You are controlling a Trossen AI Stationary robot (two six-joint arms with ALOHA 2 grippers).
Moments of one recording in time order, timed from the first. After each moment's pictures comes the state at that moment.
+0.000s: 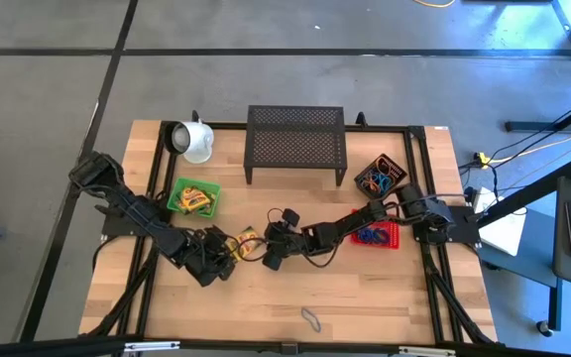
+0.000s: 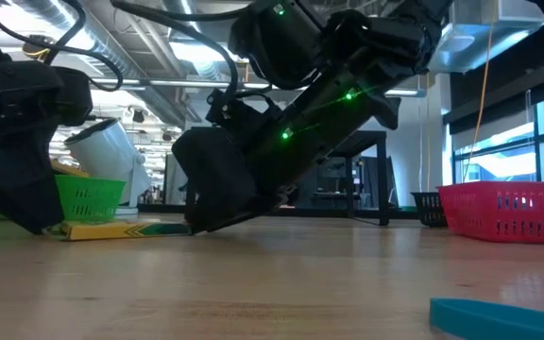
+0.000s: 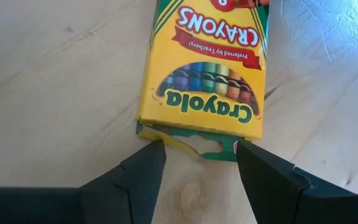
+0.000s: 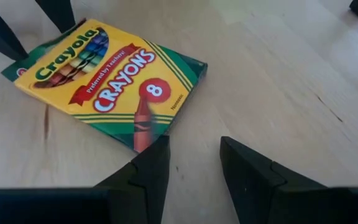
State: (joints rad) left arm -0.65 1.52 0.58 -0.29 -0.47 -1.48; right arm 0.26 2.26 1.32 0.15 0.47 0.43
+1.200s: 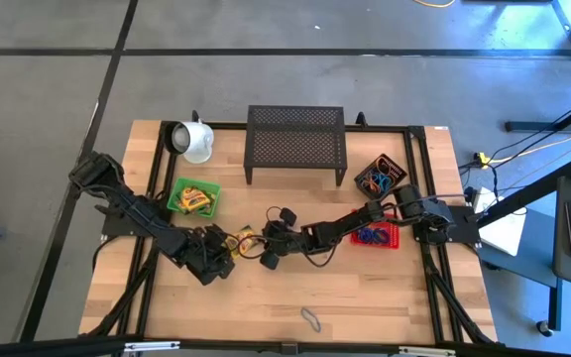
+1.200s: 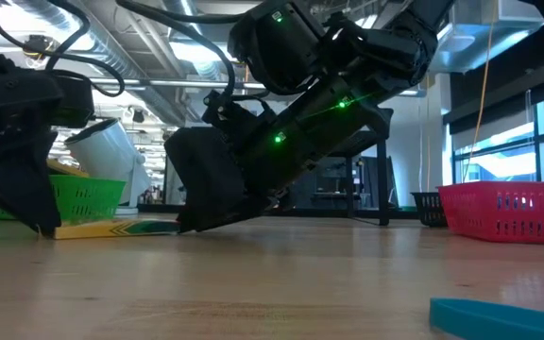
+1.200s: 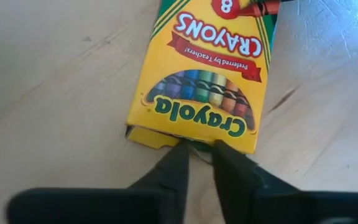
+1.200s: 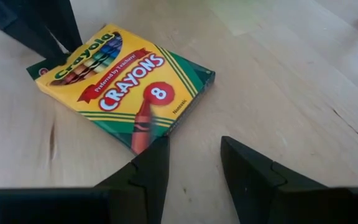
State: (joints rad) left arm -0.64 1.52 0.58 -0.34 -0.47 -1.46; right arm 0.27 2.27 1.32 0.24 0.43 0.44
